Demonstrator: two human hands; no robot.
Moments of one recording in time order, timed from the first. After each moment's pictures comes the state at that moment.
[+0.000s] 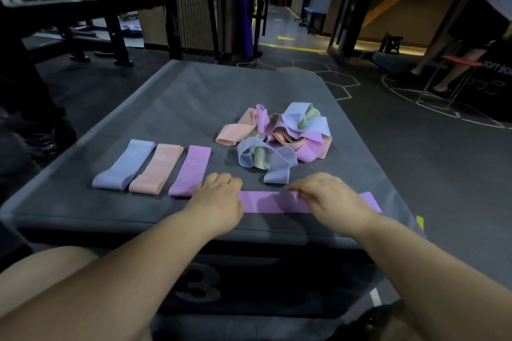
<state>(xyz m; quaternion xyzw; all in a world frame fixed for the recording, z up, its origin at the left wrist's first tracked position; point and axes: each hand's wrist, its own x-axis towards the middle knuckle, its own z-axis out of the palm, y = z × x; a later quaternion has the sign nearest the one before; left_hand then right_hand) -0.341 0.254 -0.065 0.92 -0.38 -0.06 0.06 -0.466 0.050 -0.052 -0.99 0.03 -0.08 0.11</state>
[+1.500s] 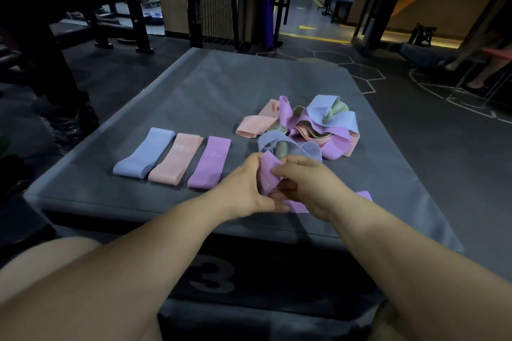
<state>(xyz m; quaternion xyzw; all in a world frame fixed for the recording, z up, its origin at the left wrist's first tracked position) -0.333 0.255 -0.054 0.81 -0.33 -0.23 0.43 -0.406 0.121 -0.034 -0.65 0.18 -0.01 0.73</state>
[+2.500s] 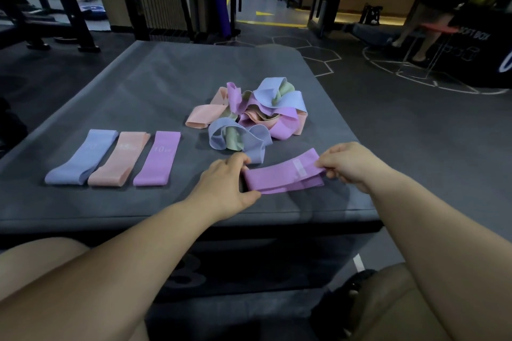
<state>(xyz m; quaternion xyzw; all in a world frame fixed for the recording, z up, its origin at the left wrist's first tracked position) -0.359 0.210 -0.083 0.86 -0.42 -0.07 0.27 -0.485 -0.012 -0.039 -0.79 0.39 -0.06 0.46</state>
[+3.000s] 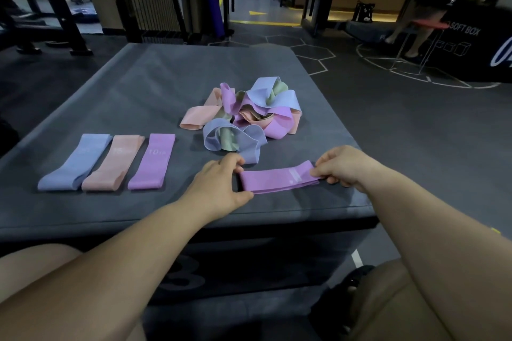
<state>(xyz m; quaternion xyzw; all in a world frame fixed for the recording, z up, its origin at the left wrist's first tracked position) -0.353 0.212 -0.087 0.86 -0.41 -0.09 0.29 -0.487 -0.023 -0.050 -0.81 0.41 0.00 0.43</state>
